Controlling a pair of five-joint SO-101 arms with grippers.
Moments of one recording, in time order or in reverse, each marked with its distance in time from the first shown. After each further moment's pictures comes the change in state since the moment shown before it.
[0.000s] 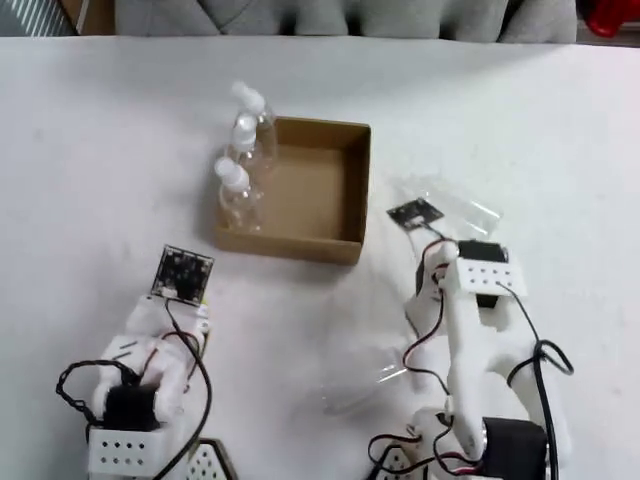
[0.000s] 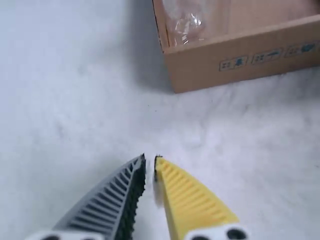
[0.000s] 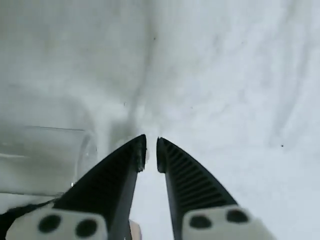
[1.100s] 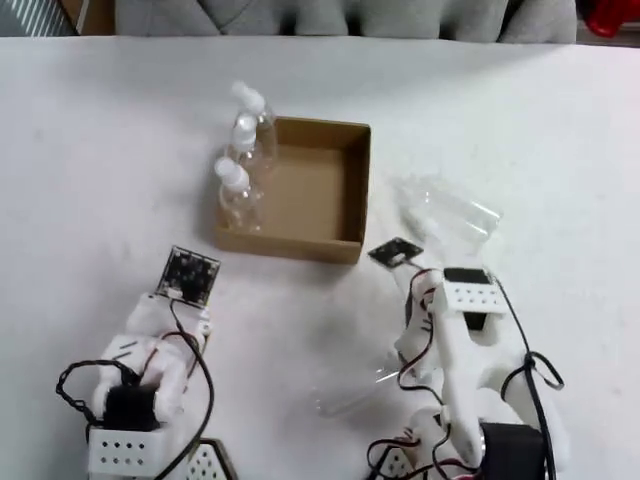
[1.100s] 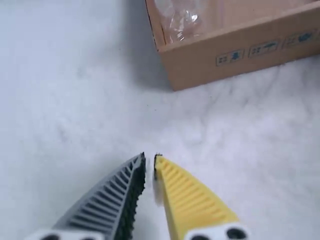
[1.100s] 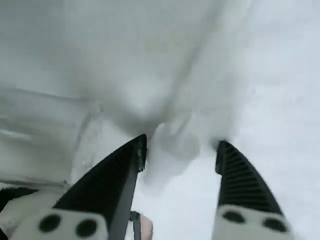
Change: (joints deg) left arm 0.0 0.0 0.0 0.0 -3.6; right arm -1.1 -1.1 13.9 -6.5 2.6
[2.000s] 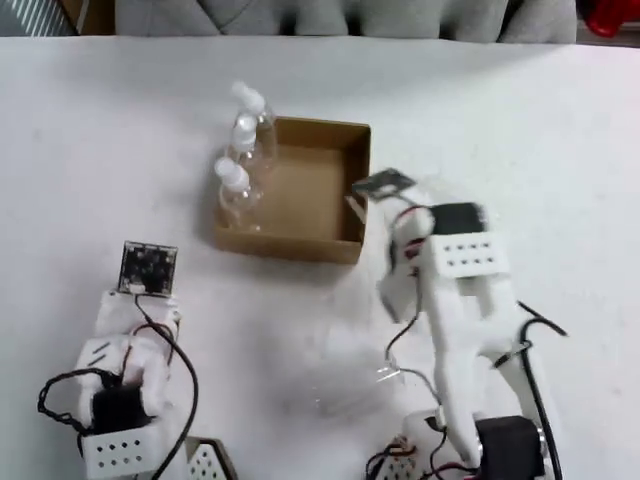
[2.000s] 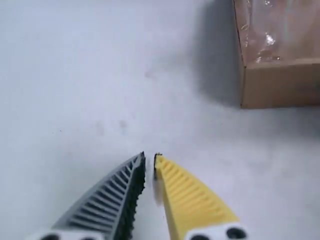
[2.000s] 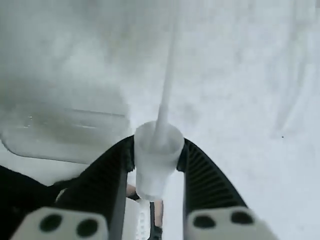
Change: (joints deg) left arm -12.1 0.0 0.0 -5.8 0.0; right arm -14.0 1.5 -31.2 24.7 -13.0
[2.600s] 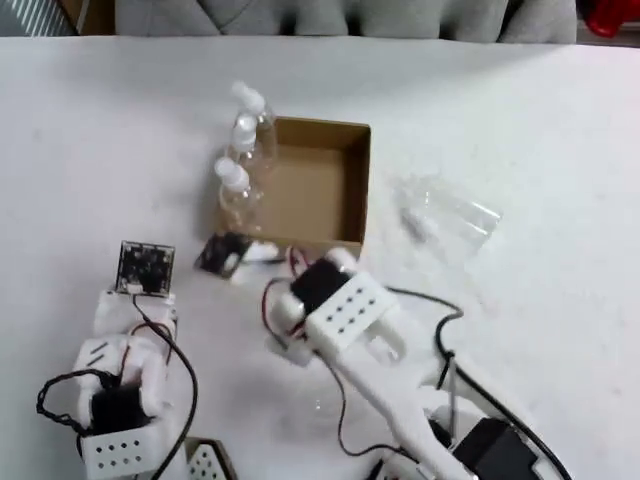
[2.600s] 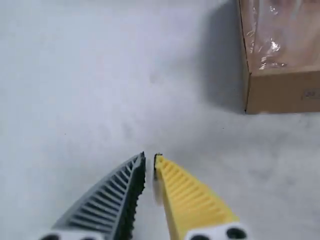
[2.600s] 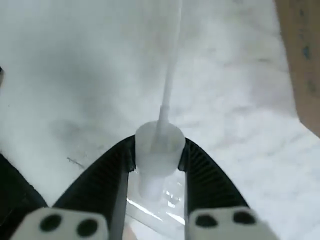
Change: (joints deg) left arm -0.5 0.0 0.0 -1.1 0.0; right arm -36.0 0.0 5.6 -14.1 -3.5
